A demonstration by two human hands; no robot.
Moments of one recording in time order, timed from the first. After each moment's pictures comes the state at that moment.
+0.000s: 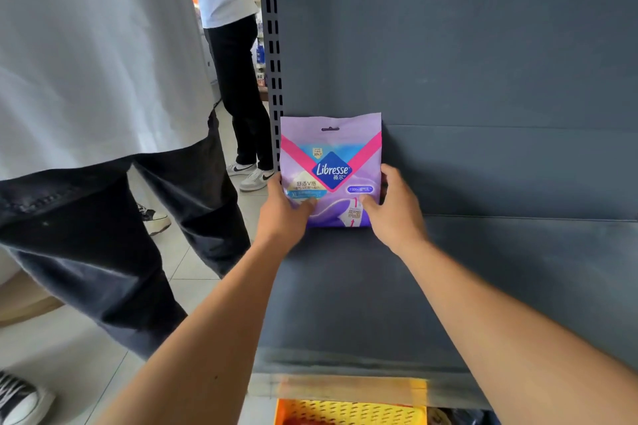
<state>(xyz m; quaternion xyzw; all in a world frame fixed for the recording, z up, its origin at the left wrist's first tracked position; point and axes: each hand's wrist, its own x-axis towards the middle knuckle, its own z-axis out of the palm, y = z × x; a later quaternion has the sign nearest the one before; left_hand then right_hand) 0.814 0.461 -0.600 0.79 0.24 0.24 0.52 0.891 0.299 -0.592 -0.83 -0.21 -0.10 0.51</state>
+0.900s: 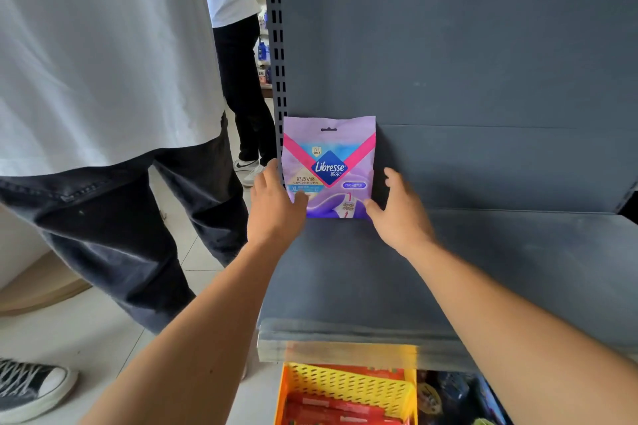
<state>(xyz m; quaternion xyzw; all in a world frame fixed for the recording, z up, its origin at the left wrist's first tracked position) 0.777 0.451 -0.582 0.85 0.24 0.31 0.35 0.862 0.274 -0.582 -0.90 -0.20 -0.07 0.38</state>
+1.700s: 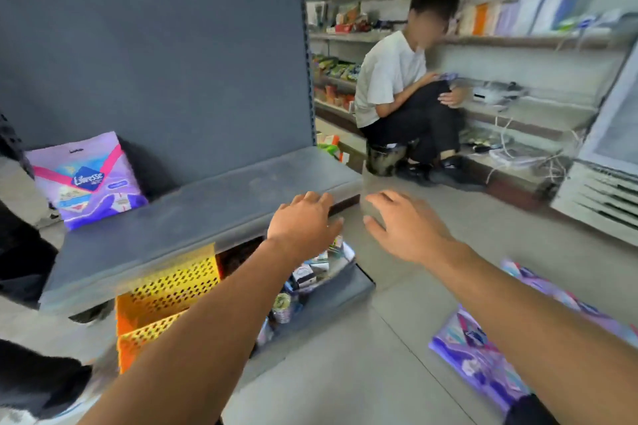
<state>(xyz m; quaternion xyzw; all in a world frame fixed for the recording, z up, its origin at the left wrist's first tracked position) 0.641 -0.004 -0.527 0.98 -0.18 0.08 0.06 0.618 -0.190 -0.537 -0.98 -0.10 -0.12 0.08</state>
